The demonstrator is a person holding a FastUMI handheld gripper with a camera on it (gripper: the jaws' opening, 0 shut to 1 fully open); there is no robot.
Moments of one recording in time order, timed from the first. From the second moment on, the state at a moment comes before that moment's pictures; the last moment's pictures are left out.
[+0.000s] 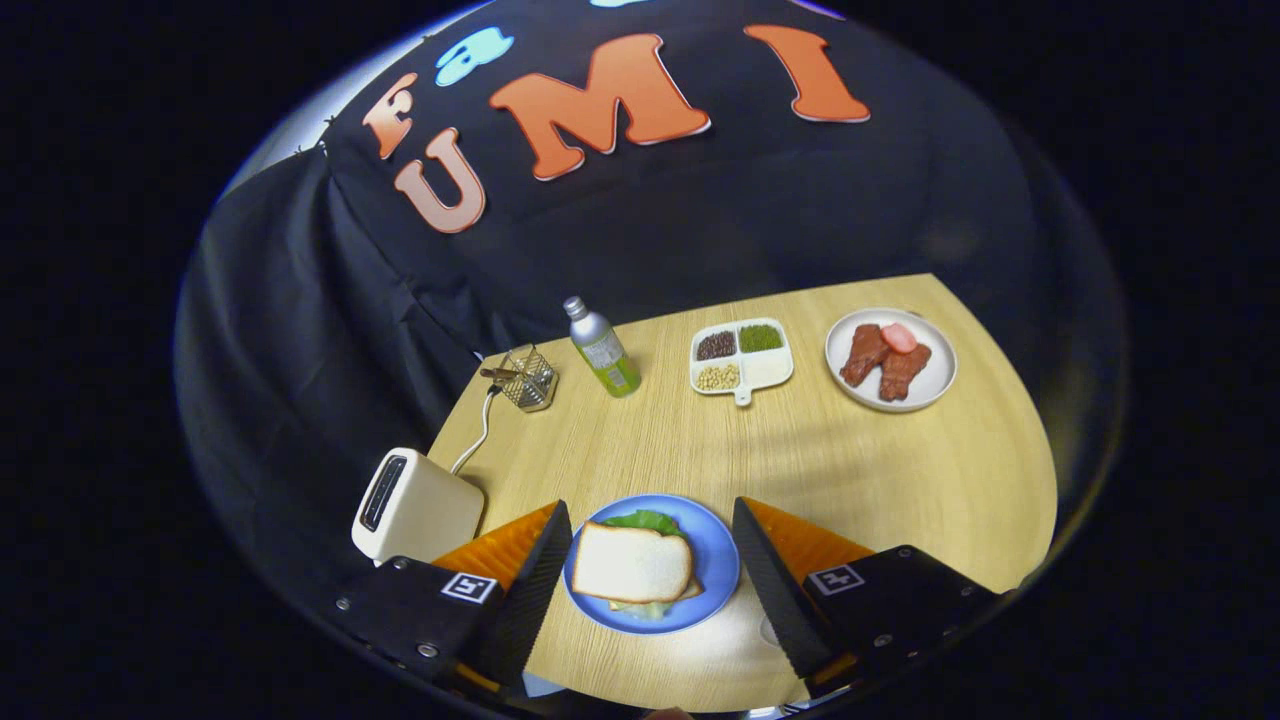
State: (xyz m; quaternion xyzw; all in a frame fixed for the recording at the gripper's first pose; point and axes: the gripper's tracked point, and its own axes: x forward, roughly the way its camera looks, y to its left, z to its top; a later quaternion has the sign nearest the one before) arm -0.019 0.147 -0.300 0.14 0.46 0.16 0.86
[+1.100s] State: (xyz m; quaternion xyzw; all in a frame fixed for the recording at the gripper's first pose) arm 0.051 0.086 -0.083 0.00 0.09 0.07 0.99
